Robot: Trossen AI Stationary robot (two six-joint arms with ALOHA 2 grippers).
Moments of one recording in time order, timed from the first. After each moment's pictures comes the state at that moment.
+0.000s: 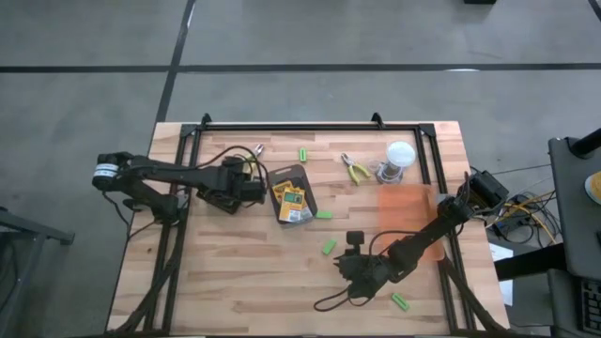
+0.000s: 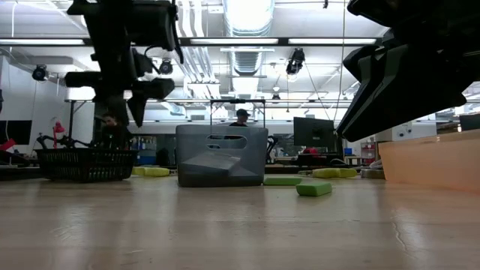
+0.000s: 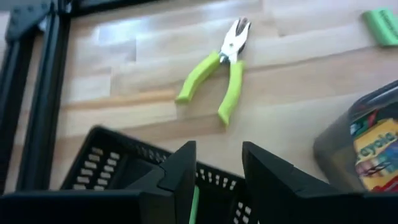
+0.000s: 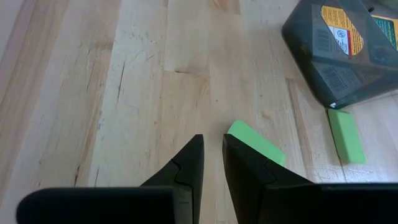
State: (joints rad) left arm 0.03 1.40 0.95 -1.02 -0.70 -1.39; right arm 0.63 1.74 0.93 -0.17 0.58 0.39
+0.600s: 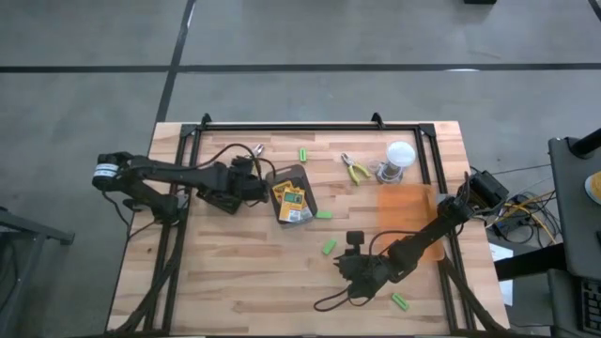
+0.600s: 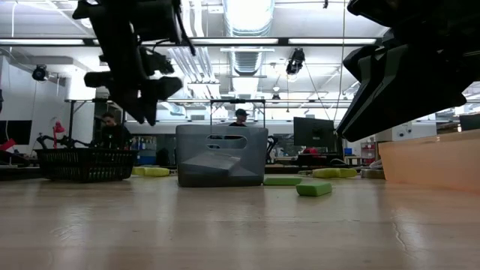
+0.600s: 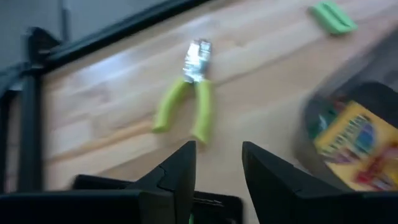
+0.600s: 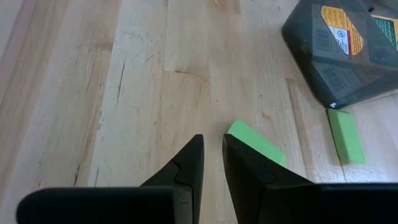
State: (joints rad) left arm 0.03 1.40 0.94 -0.88 -0.72 -1.08; right arm 0.63 1.74 0.93 -0.17 0.58 0.39
